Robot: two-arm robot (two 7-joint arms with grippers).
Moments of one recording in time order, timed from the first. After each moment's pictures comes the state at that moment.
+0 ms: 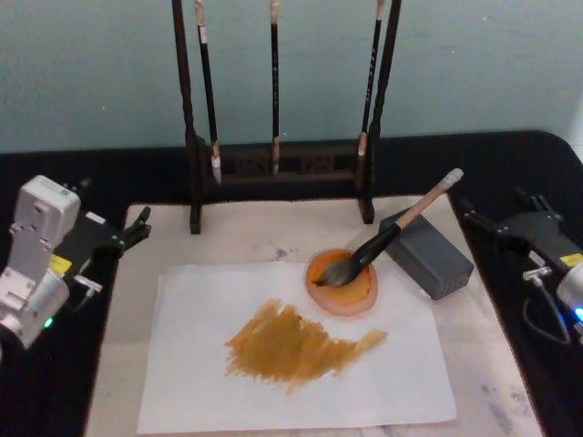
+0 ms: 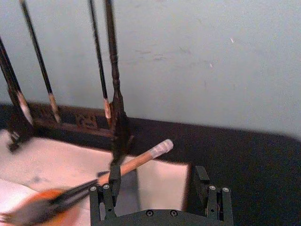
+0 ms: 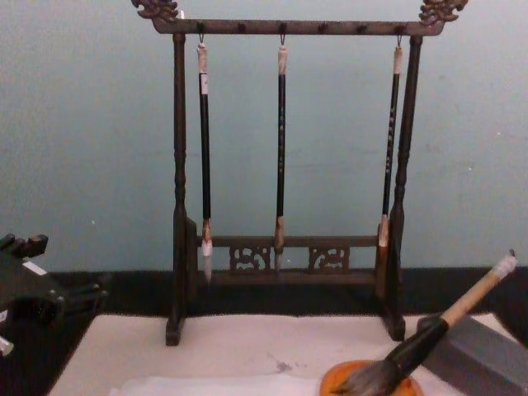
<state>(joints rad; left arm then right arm) -0.20 0.60 0.45 -1.41 -0.25 -0.12 0.03 0.07 0.59 -0.27 -1.55 0.61 0.02 0.12</state>
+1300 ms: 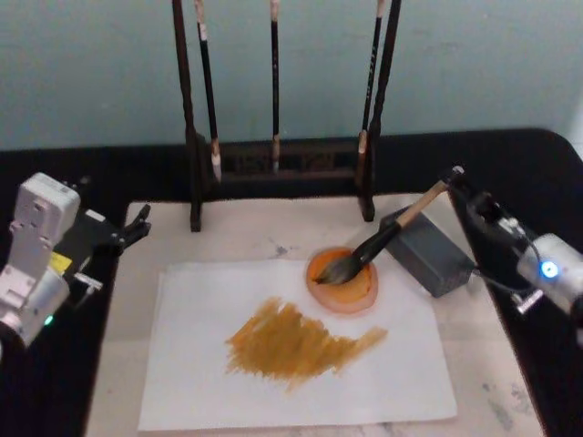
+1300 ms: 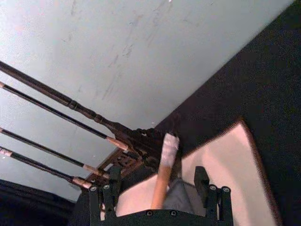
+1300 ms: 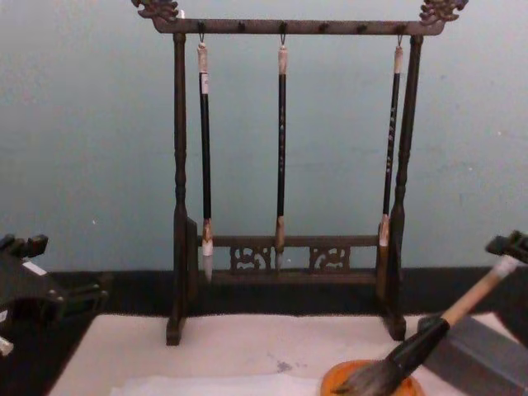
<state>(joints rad) -0.20 0.60 0.45 -1.41 -0.25 -0.12 0.03 0.27 0.37 -0.19 -1.23 1.29 0.31 0.24</state>
